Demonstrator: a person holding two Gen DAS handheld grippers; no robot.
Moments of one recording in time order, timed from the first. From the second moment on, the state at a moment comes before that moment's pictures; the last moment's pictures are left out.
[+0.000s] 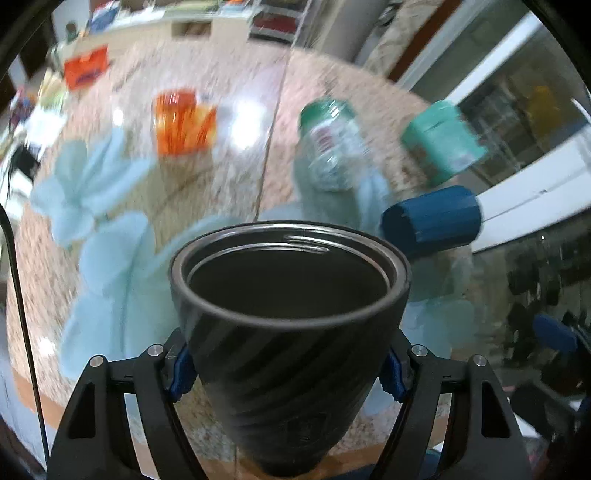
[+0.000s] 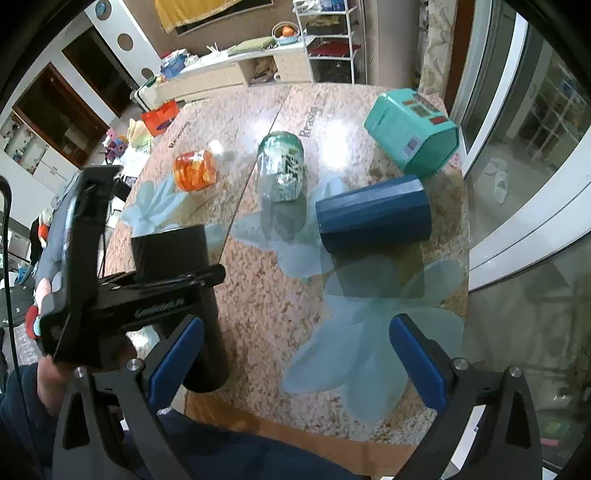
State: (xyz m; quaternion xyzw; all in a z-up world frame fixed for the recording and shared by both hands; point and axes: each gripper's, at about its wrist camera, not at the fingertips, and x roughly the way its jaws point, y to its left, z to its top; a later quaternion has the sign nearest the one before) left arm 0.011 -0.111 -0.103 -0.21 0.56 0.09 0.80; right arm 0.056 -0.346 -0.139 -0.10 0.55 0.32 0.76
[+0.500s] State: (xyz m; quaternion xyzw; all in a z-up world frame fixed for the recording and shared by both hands) left arm -0.040 -0.139 -0.063 -0.11 0.44 0.03 0.89; right arm 0.036 -0.359 -0.138 -0.05 0.52 0.34 0.78
